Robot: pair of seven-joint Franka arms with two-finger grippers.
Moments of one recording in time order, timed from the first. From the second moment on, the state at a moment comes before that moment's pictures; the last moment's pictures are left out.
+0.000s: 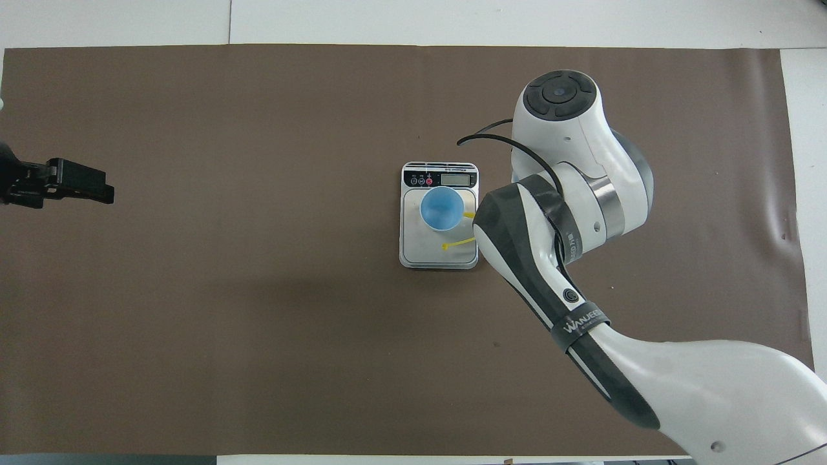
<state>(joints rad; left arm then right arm) 0.01 -0.01 -0.07 -1.62 -0.06 1.59 -0.03 0.36 0.39 0.01 -1.58 -0.09 1.69 1.94</state>
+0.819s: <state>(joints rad) 0.01 -0.01 -0.07 -1.62 -0.06 1.59 -0.03 0.45 0.47 0.01 -1.48 -0.22 1.54 1.97</state>
